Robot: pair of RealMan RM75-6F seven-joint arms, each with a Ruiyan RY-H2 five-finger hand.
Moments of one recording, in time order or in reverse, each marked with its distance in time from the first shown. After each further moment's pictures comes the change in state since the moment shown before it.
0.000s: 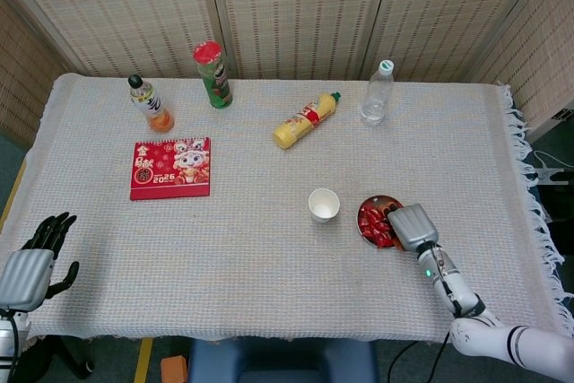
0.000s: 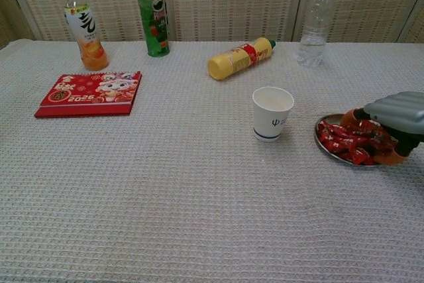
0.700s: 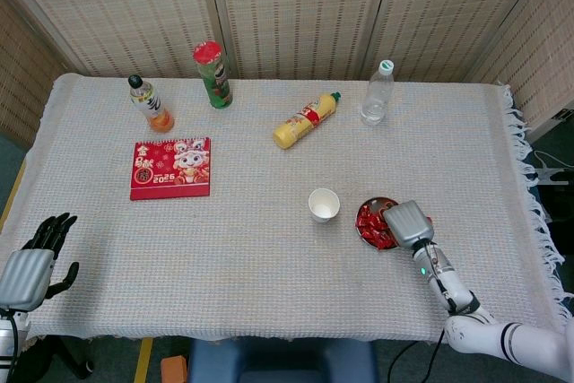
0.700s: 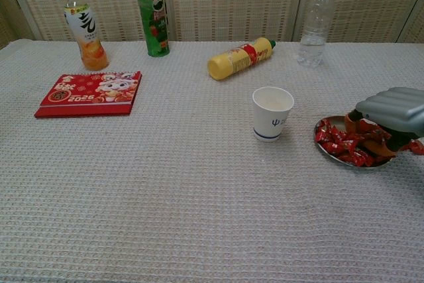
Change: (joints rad) left arm -0.005 0.006 0.003 0.002 -0.002 -0.012 -0.003; right arm 0.025 -0.018 -0.003 0.010 0.007 0.021 -0.077
